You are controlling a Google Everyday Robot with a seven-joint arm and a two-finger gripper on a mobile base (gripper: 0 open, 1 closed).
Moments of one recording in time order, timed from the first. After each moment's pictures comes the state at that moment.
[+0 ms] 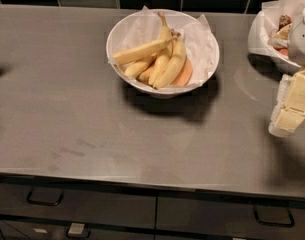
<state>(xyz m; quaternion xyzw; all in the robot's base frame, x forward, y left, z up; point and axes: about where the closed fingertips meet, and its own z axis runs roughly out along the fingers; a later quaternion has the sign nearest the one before) 0.438 -0.217 0.976 -0.60 0.78 -0.03 0.16</state>
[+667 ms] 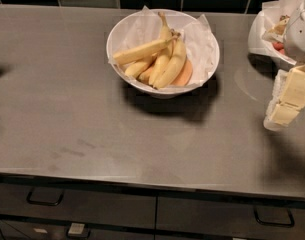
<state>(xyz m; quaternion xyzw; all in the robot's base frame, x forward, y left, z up) 0.449 -0.210 0.979 -0.62 0.77 -0.03 0.18</state>
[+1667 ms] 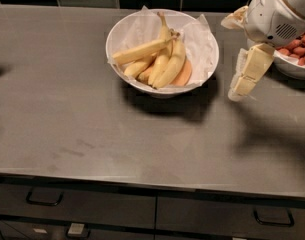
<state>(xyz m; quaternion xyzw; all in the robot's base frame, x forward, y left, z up) 0.524 -0.161 0.974 -0.66 0.70 0.05 0.25</state>
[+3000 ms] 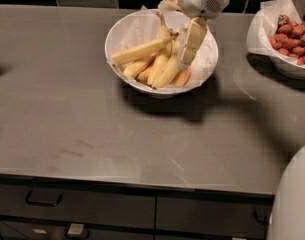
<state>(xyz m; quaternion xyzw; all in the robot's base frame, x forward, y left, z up) 0.614 -0.051 0.978 -0.75 0.59 0.12 0.28</state>
